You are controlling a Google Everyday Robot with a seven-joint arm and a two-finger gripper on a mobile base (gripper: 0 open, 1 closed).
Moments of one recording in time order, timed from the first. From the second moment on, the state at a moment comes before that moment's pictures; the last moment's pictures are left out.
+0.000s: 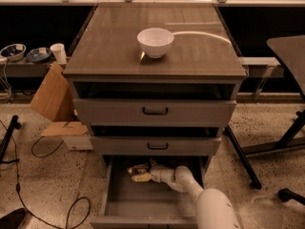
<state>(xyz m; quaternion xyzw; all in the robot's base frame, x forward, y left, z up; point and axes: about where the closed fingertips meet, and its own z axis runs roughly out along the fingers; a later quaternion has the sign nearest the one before) 0.687 0.059 0.148 -0.28 0.75 0.42 0.43</state>
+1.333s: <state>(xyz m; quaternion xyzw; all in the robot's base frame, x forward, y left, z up) 0.715 0.074 0.145 -0.32 0.74 0.40 0.44</state>
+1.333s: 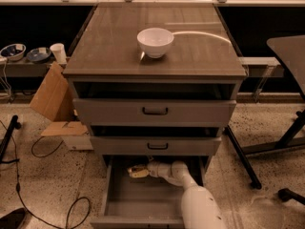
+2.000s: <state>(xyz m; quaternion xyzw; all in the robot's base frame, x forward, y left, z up) 0.720 0.070 0.137 -0.32 0.75 0.40 0.43</state>
